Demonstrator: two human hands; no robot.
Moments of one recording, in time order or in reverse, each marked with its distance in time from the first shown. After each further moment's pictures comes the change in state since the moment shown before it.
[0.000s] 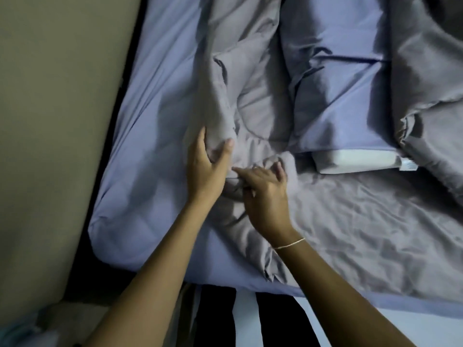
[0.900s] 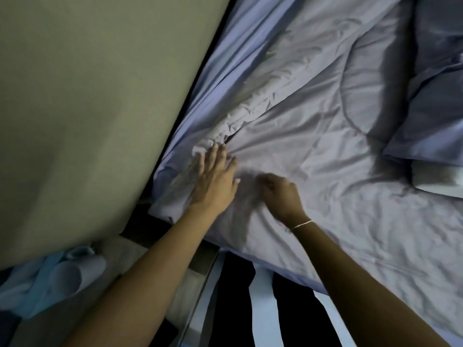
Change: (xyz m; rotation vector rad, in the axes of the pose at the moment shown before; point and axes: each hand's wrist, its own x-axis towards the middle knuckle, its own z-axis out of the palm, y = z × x) left_hand -0.019 -0.158 -0.114 0.914 -0.301 0.156; right_hand -0.020 -0.049 0.125 0.093 -0.582 0.232
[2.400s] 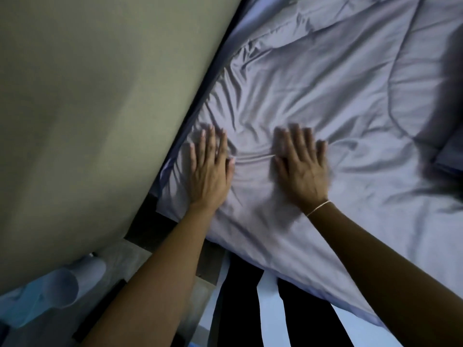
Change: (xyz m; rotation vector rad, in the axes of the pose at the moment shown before) left_hand 0.026 -0.071 0.068 -0.023 0.274 -0.163; right_hand 0.079 0.025 0.037 -0.625 0.234 -0.276
